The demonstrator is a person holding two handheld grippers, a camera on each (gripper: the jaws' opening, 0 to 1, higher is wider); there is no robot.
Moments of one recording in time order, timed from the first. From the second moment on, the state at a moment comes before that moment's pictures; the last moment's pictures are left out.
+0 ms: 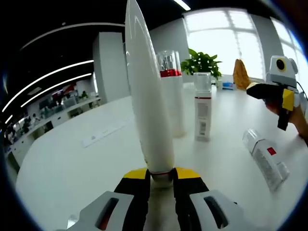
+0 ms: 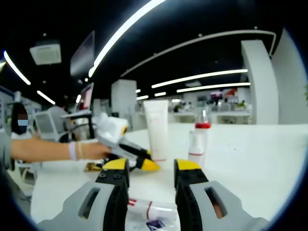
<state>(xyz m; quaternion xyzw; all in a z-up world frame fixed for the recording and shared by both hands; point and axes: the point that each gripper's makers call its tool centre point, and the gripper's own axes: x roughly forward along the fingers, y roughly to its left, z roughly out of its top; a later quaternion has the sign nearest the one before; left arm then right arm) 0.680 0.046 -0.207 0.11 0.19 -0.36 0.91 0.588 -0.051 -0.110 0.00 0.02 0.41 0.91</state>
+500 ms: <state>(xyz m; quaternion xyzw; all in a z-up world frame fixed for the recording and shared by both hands) 0.684 0.051 -0.204 0.08 0.17 -0.44 0.88 0.587 -0.055 -0.100 0.01 0.00 0.41 0.91</state>
